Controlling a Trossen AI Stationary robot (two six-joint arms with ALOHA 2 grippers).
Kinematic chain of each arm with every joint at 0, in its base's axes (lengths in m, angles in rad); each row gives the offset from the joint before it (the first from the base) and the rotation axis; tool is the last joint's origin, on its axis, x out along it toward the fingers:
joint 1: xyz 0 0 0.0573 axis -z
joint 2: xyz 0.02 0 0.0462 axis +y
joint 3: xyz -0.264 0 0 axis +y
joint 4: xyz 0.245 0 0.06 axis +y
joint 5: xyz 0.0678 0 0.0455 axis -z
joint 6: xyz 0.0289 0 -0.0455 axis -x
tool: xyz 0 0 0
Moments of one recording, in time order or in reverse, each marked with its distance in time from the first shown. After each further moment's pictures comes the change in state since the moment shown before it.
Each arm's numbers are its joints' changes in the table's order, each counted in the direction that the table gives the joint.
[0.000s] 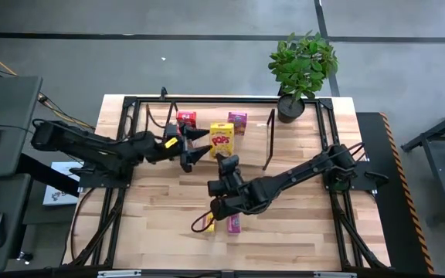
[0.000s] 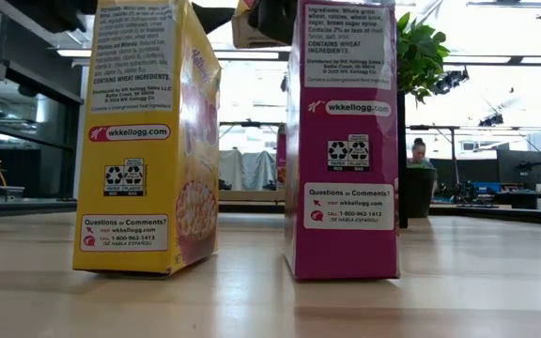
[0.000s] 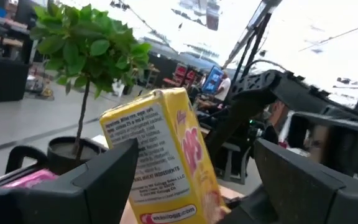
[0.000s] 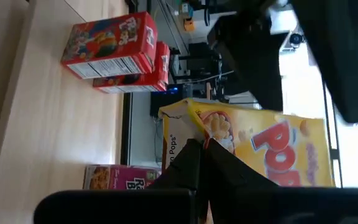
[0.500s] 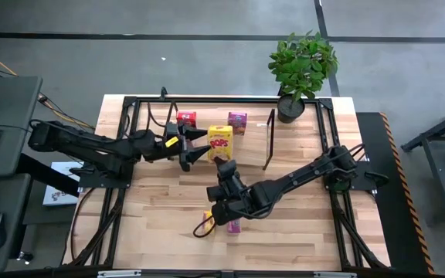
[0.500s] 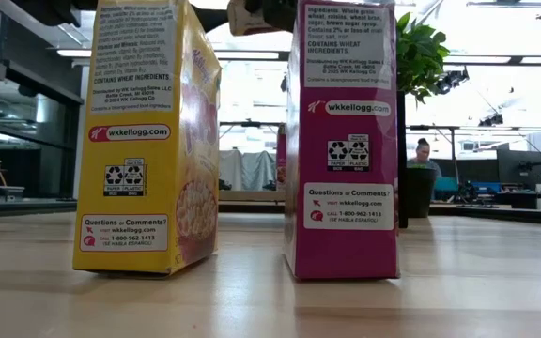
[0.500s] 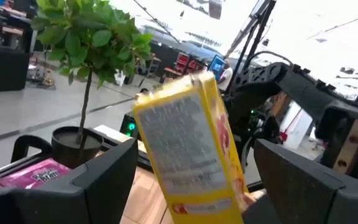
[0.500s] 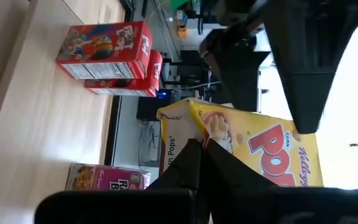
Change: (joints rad) left arm -0.007 -0.057 -0.010 0.121 0.011 0.015; right arm -0.037 0.000 0.000 -0.081 0.036 0.167
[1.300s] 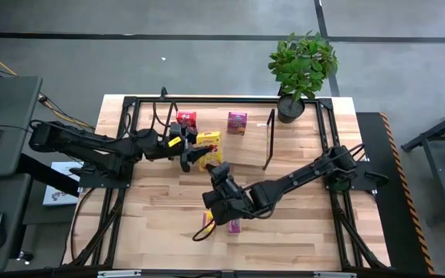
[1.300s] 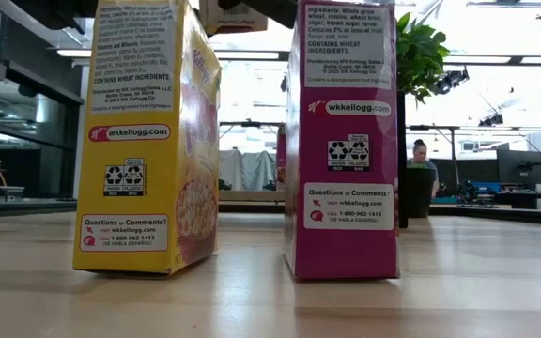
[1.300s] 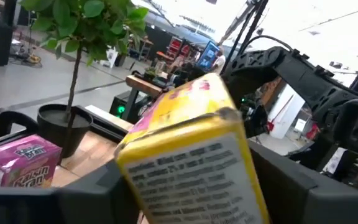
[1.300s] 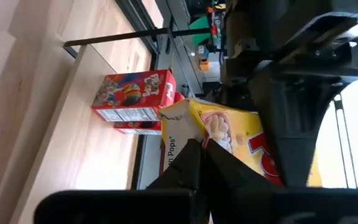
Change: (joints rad) left arm -0.031 0.021 0.001 0.035 0.077 0.074; right arm 0.003 0.000 0.000 -0.148 -0.182 0.090
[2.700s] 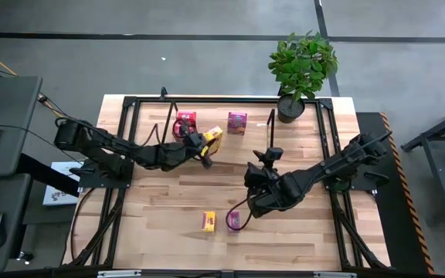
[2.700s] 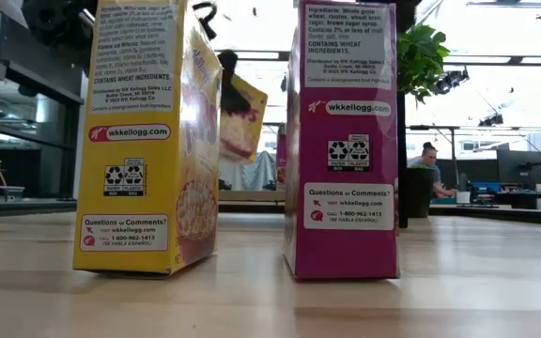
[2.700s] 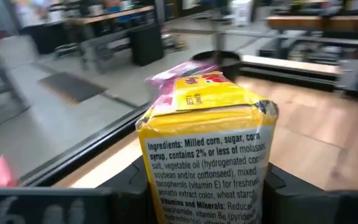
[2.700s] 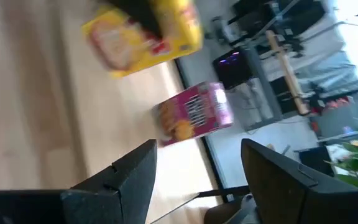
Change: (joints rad) left arm 0.030 0.341 0.000 -0.017 -0.556 -0.307; right arm -0.031 -0.314 0.309 0.718 -0.045 -1.247
